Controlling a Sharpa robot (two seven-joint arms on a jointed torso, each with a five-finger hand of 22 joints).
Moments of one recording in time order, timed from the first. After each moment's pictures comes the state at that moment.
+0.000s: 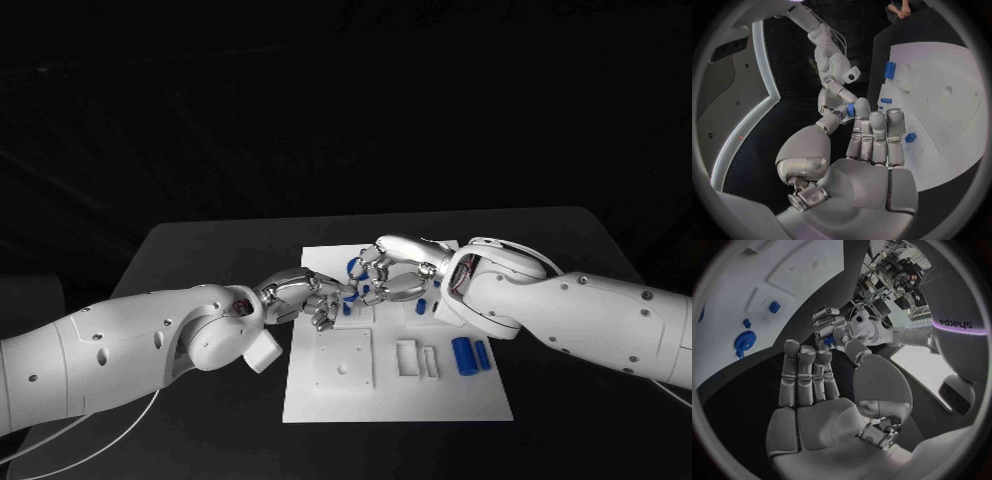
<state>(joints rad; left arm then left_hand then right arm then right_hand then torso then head) 1.21 -0.79 -0.17 1.47 -0.28 0.08 0.19 0.77 0.00 0.62 -0.26 0.10 0.96 0.08 0.37 0.82 1.07 -0.02 1.00 0.40 1.00 -0.12 1.49 0.47 0.06 0.87 -0.11 1.07 1.31 1.25 -0.71 -0.07 1.52 -1.23 -0.20 0.18 1.00 -0.05 0.57 -0.33 0.31 1.08 0.06 0.33 0.49 1.20 -0.04 1.08 0.90 1.24 -0.10 0.86 1.31 0.25 1.06 0.02 0.85 1.21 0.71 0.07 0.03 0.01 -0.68</state>
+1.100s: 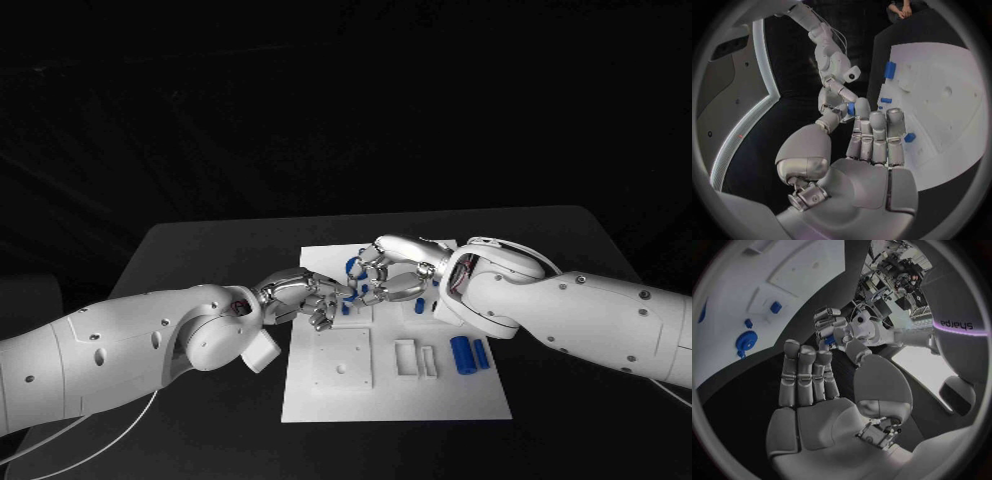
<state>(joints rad) 1.21 -0.79 -0.17 1.47 -0.27 0.09 0.19 0.82 0.03 0.62 -0.26 0.15 0.96 0.08 0.38 0.81 1.07 -0.02 1.00 0.40 1.00 -0.12 1.49 0.47 0.06 0.87 -0.11 1.06 1.31 1.25 -0.71 -0.07 1.52 -1.24 -0.21 0.17 0.99 -0.06 0.58 -0.33 0.31 1.08 0.06 0.33 0.49 1.21 -0.05 1.08 0.90 1.24 -0.10 0.86 1.31 0.25 1.06 0.02 0.85 1.21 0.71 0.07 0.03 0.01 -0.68</state>
